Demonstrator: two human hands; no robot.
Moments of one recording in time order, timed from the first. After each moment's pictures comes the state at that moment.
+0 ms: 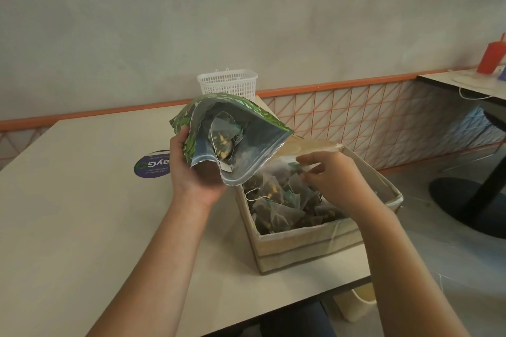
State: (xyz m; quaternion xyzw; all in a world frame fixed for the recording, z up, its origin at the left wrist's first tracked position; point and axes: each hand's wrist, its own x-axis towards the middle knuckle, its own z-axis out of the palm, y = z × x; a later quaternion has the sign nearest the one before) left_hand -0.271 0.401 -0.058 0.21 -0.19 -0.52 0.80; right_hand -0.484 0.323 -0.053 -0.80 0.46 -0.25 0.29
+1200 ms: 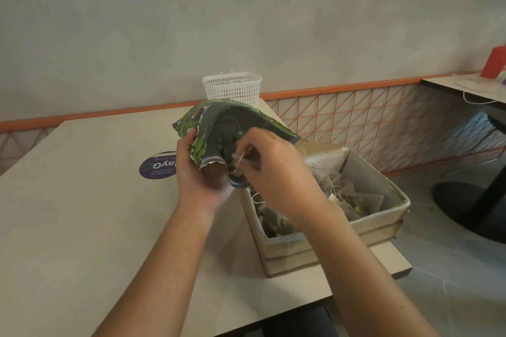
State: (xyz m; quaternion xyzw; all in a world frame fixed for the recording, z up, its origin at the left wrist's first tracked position) left_hand -0.269 0.407 -0.056 0.21 -0.14 -0.56 0.79; right_hand -0.408 0.381 -0.022 -0.87 0.25 -0.39 0.15
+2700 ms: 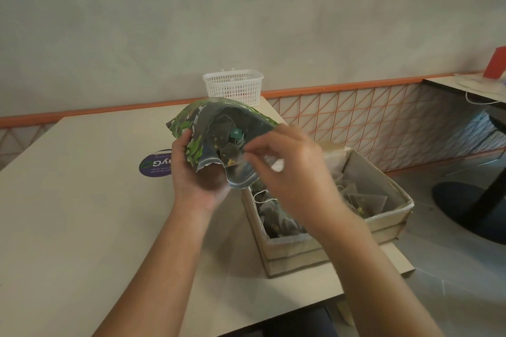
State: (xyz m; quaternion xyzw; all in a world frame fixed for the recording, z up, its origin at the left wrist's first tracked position) left_hand -0.264 0.408 -0.060 0.19 -0.14 -0.56 0.79; right_hand -0.424 0.383 -0.022 -0.84 0.22 -0.48 0.13
